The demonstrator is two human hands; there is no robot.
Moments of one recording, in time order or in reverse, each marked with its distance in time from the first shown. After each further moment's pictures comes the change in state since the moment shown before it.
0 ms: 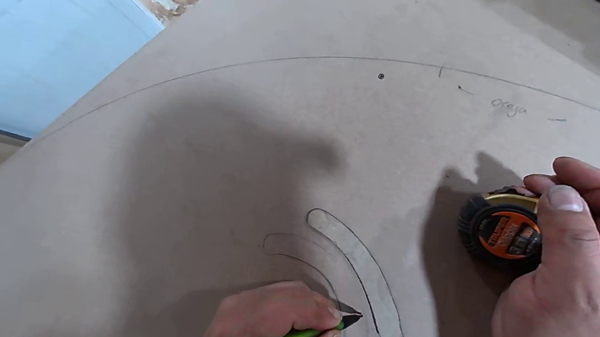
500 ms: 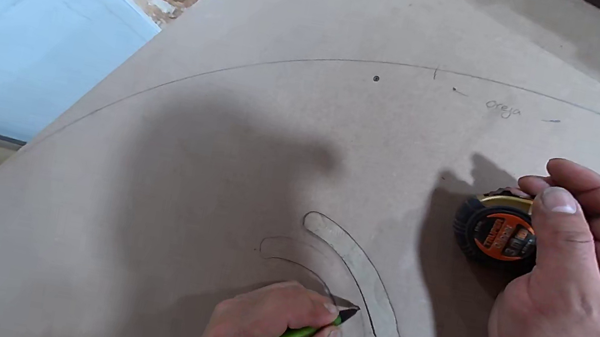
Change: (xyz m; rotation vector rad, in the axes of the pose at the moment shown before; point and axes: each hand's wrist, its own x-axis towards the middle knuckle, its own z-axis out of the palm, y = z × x) left_hand 0.001 0.002 0.002 0.036 0.044 -0.014; right_hand 0.000 0.002 -0.001 -0.007 -0.001 -0.011
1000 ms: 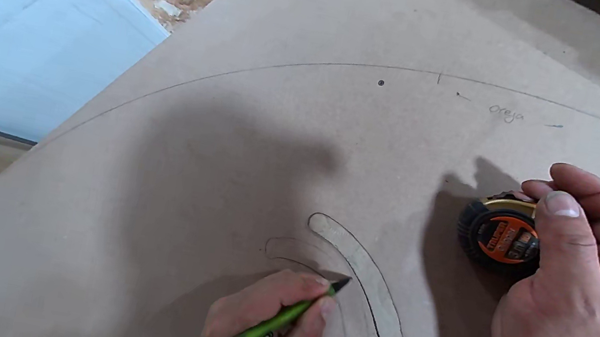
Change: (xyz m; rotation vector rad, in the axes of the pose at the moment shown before) left_hand 0.001 0.000 0.009 0.075 0.187 -0.039; right_hand 0.000 0.001 0.000 0.009 -0.001 0.010
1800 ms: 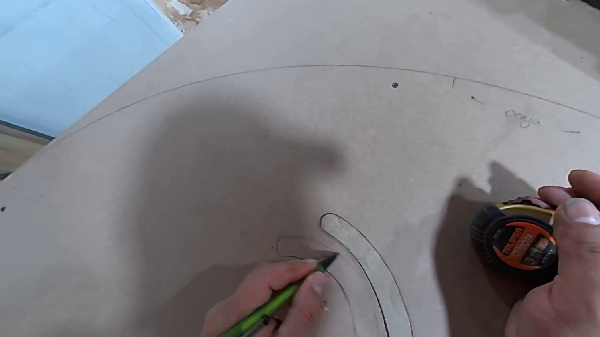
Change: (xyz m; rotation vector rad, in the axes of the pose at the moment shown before) left_hand 0.001 0.008 0.014 0.082 0.343 -0.108; right_hand 0.001 0.003 0.000 -0.001 -0.011 -0.021
